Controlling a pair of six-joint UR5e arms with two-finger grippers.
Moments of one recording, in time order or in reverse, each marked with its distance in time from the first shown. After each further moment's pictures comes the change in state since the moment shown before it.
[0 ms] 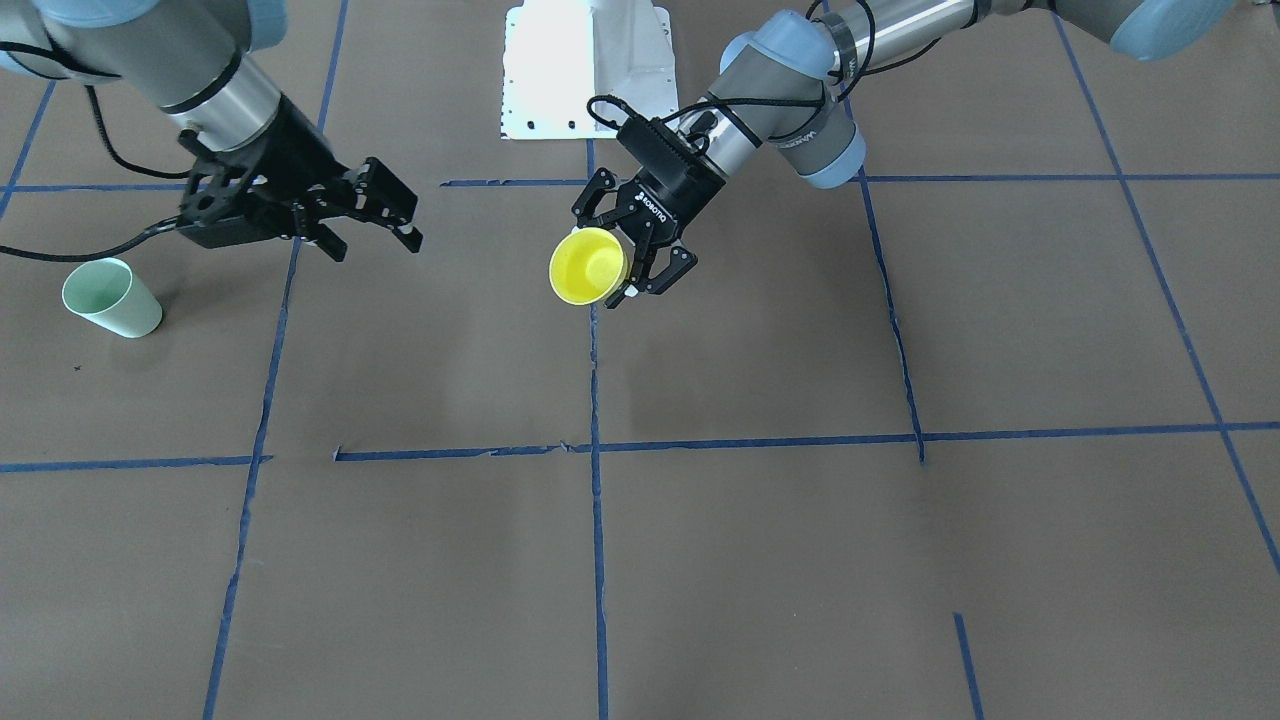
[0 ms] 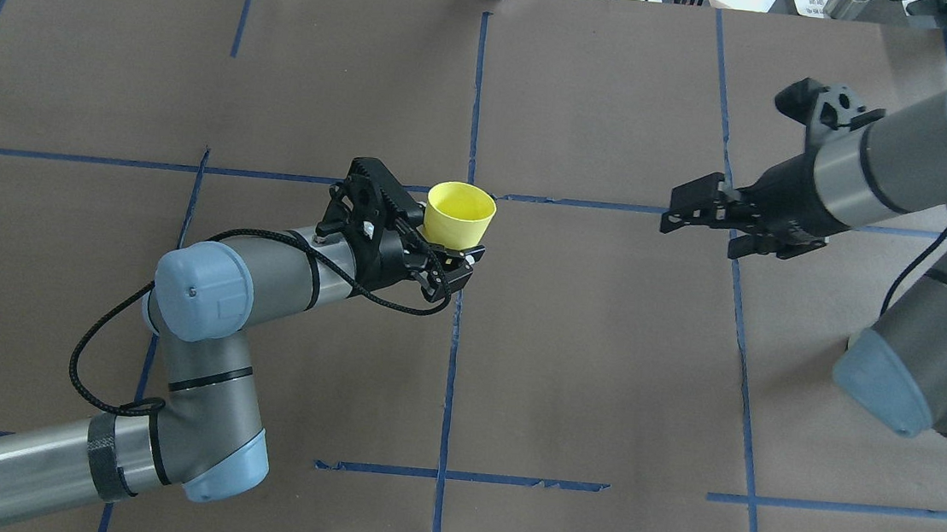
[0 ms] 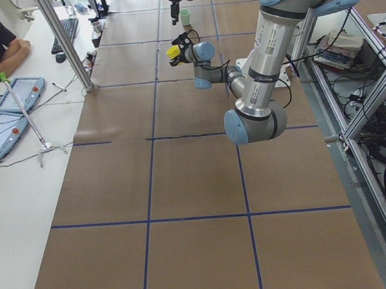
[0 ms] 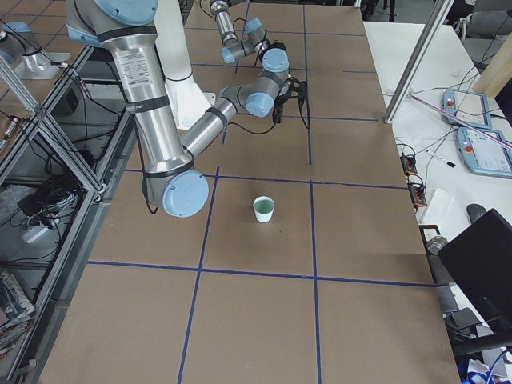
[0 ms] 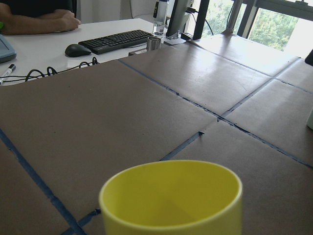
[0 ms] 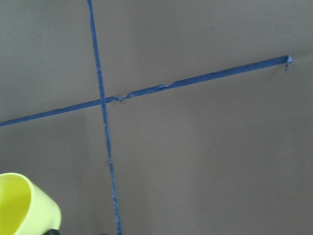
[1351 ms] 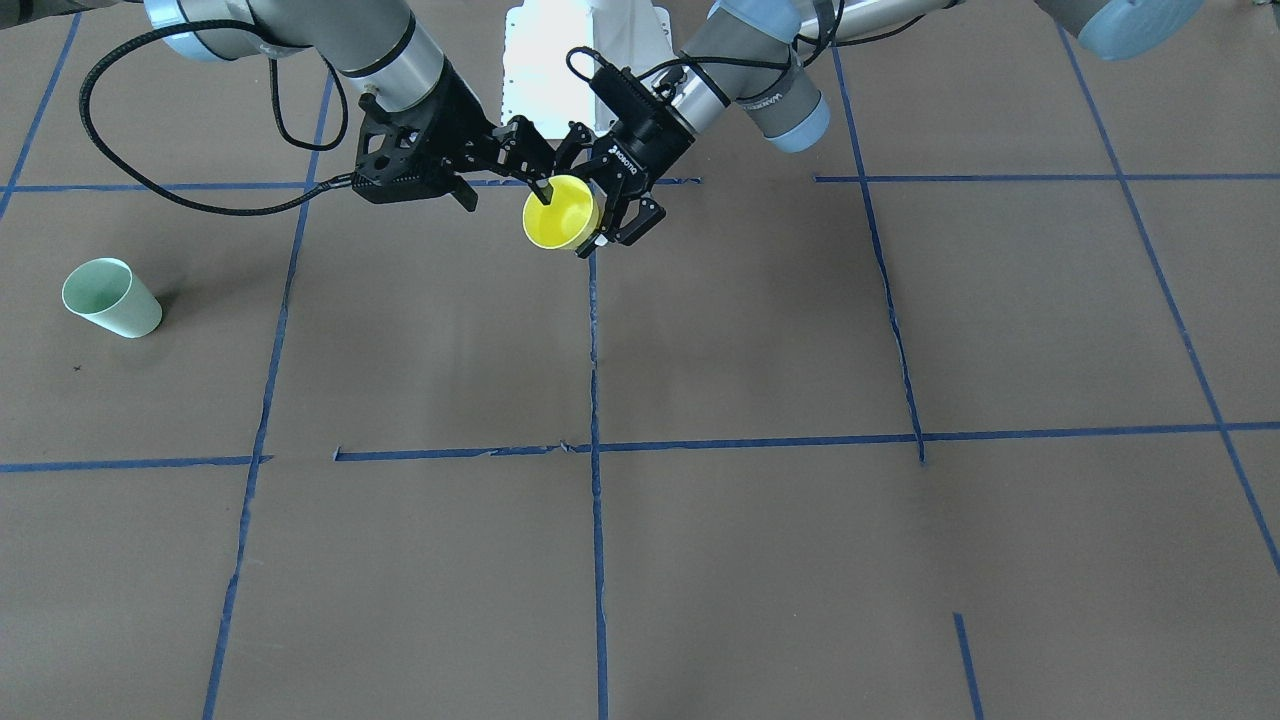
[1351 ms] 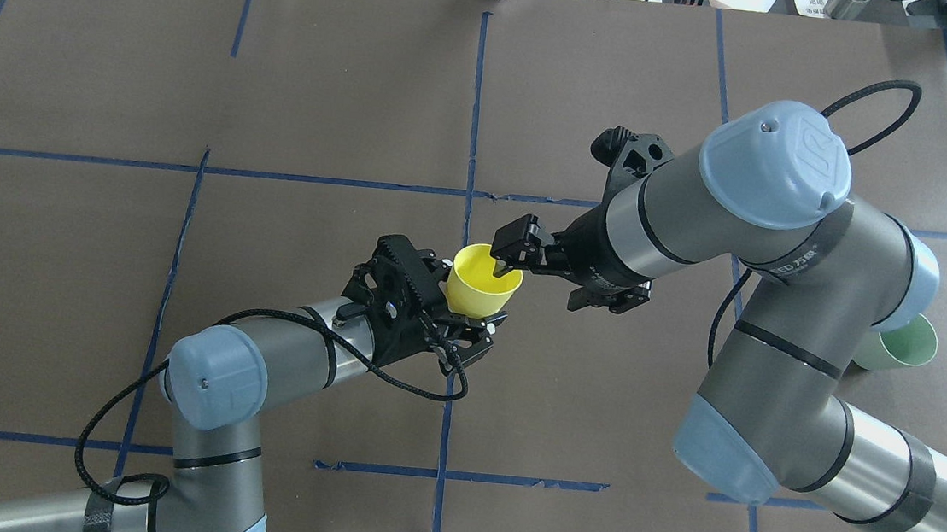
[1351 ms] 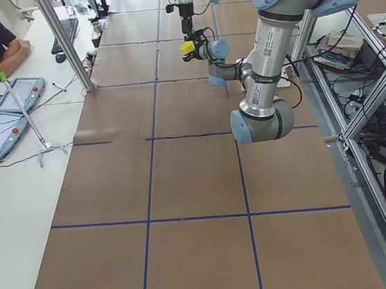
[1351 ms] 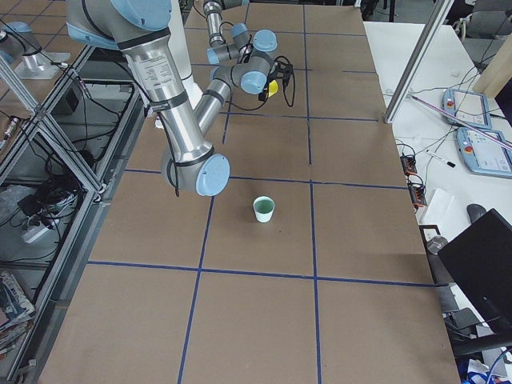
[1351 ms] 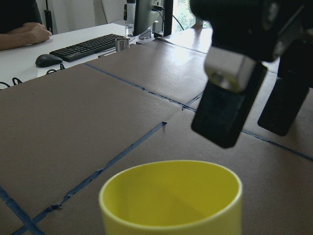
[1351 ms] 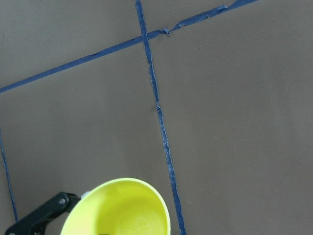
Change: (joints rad) left arm 0.139 0.018 -0.056 -0.019 0.130 0.030; right arm -0.143 0.132 -0.026 -0.067 -0.030 0.128
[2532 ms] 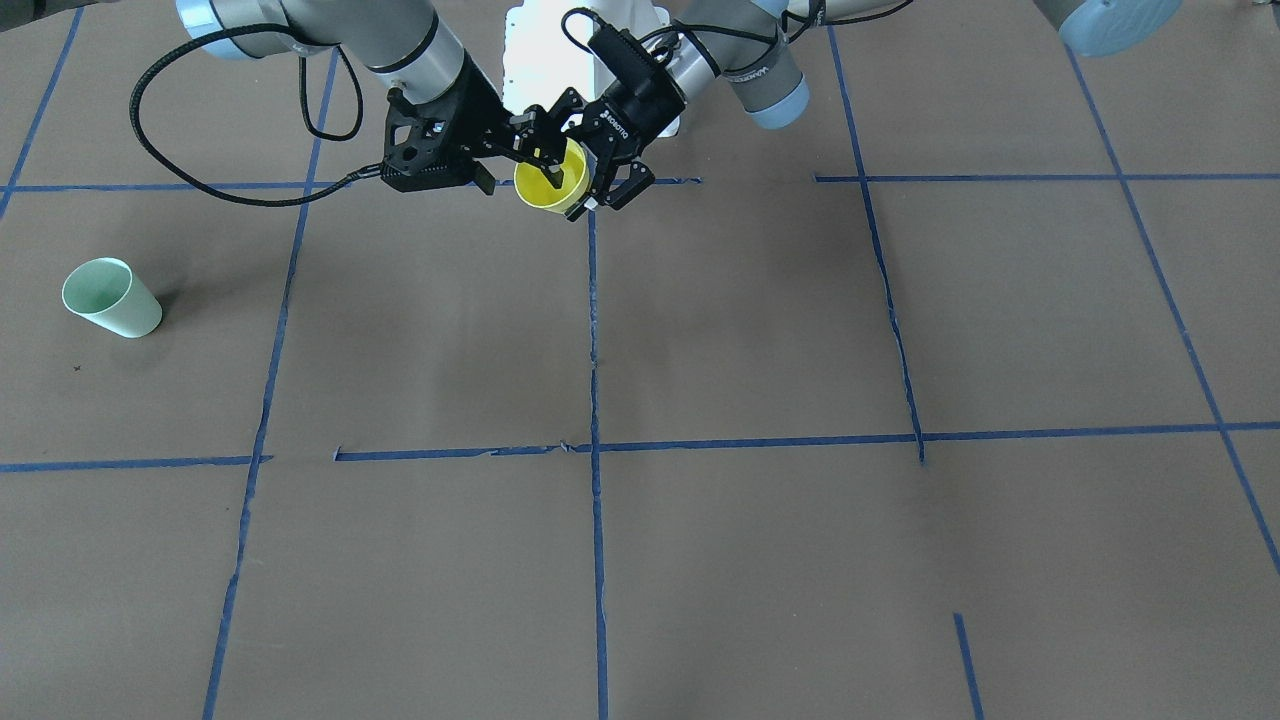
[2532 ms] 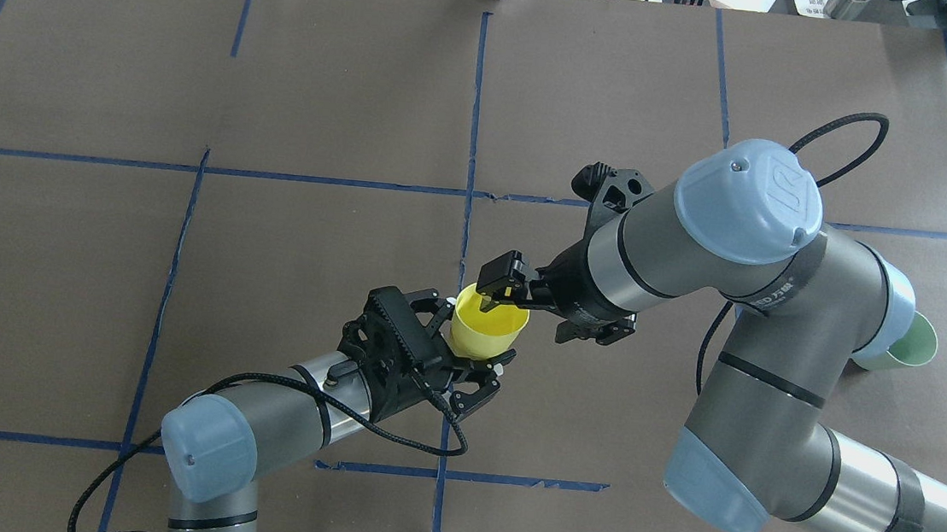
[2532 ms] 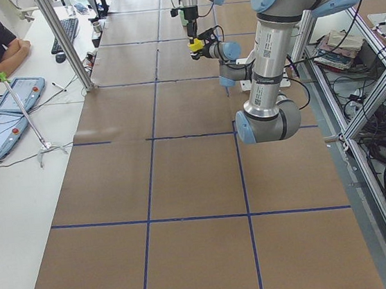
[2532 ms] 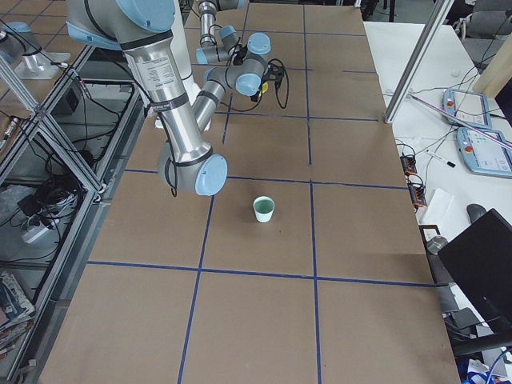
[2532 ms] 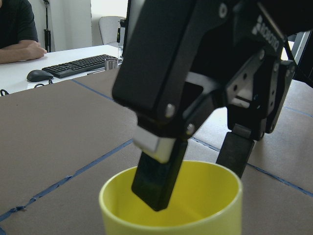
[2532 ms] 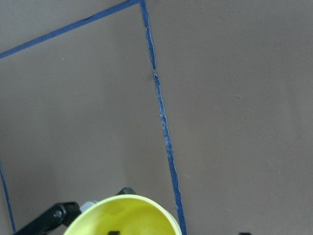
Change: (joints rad) left arm 0.078 0.013 -0.009 -0.076 0.110 0.001; right arm -0.055 -0.011 0.004 0.005 -0.001 0.009
